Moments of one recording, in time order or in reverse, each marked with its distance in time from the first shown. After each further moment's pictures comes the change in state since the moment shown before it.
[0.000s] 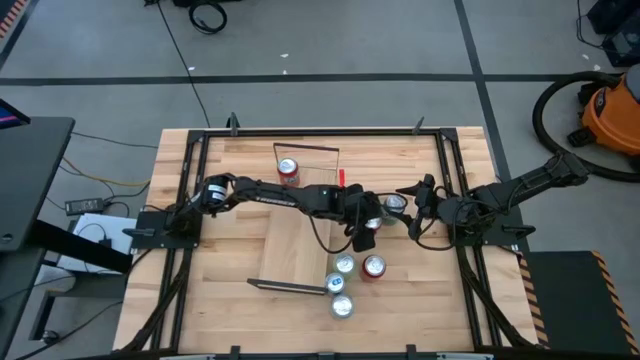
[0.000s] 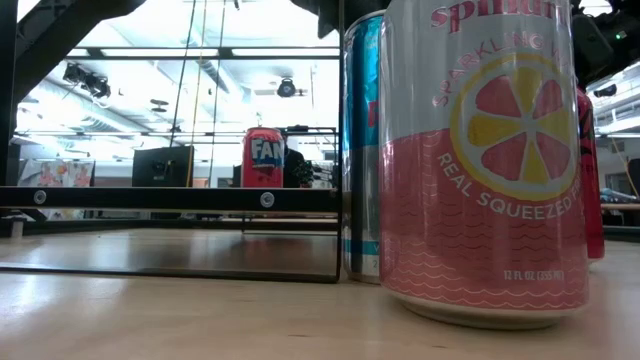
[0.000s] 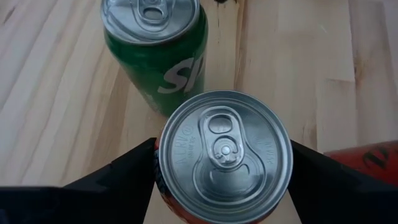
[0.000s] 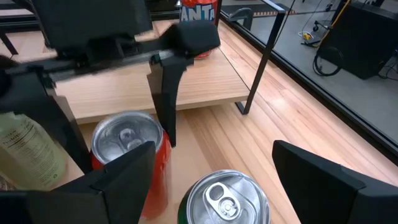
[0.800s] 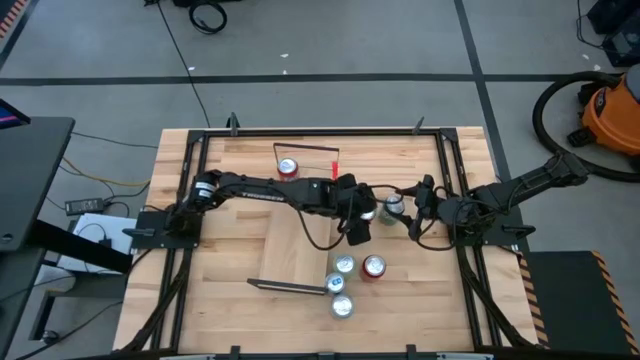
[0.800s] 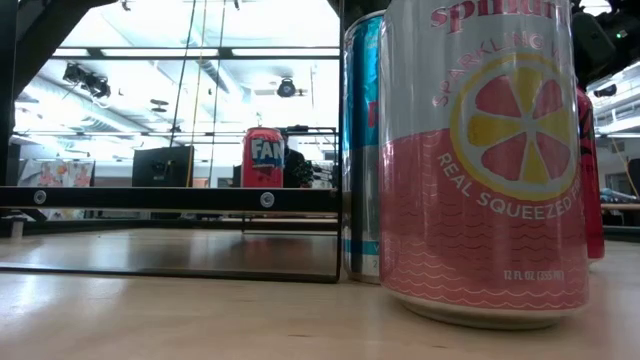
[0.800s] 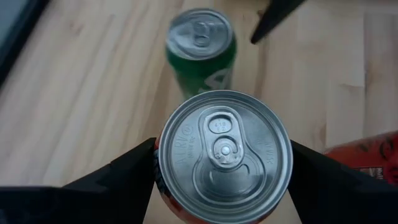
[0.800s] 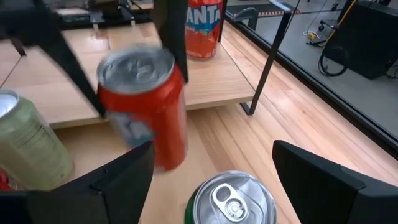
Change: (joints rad) left arm -0.010 -0.106 0.013 -0.124 -0.126 -0.006; right arm 0.000 0.001 -0.001 0.007 -0.022 0.000
